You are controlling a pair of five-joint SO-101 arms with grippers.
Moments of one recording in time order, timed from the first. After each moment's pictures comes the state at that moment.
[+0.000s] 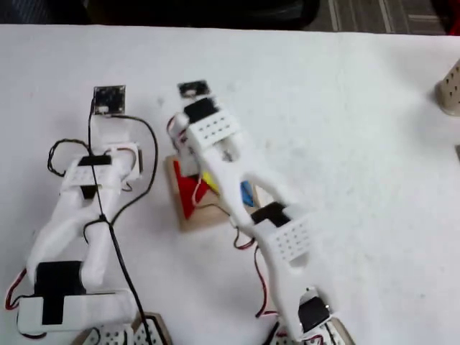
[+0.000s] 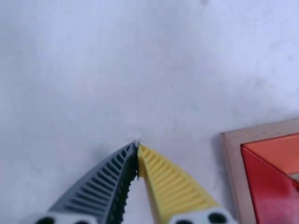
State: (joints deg) left arm -10.7 -6.1 43.3 31.7 5.1; right arm -32.6 39.4 -37.5 95.7 -11.8
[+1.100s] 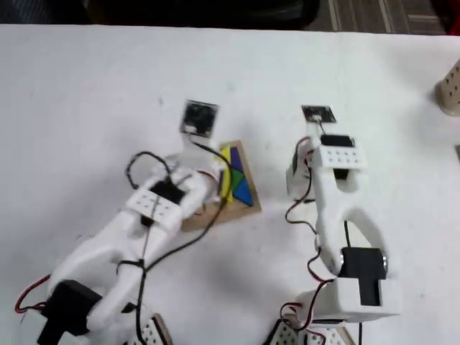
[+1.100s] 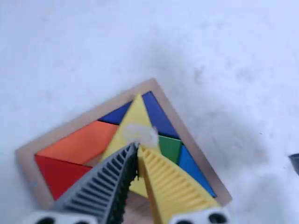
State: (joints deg) left arm 21.1 -15.2 52.2 19.6 16.7; right arm -0.5 0.3 28.3 67.3 6.1
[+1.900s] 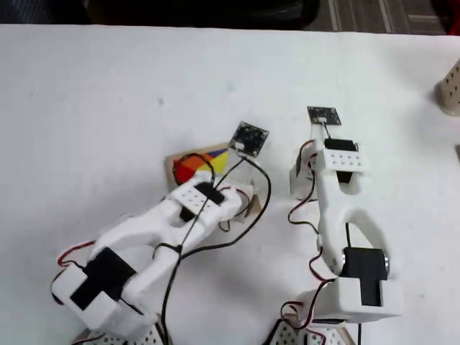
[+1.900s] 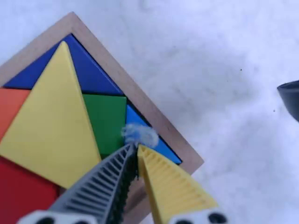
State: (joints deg) left arm 31.2 2.1 42.0 27.9 17.2; right arm 0.5 0.2 28.7 64.7 6.2
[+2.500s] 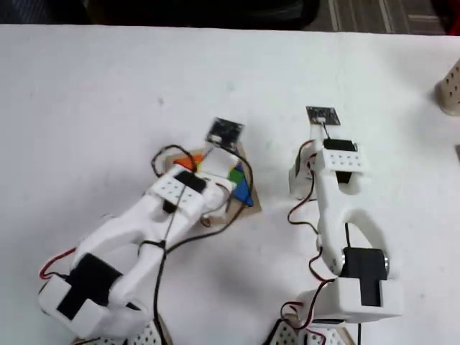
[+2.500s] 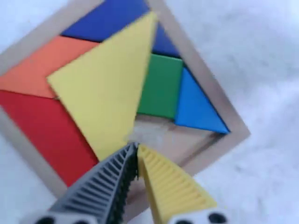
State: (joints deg) left arm 24.5 -3.1 41.8 41.0 17.2; right arm 0.4 0.2 28.9 64.4 6.2
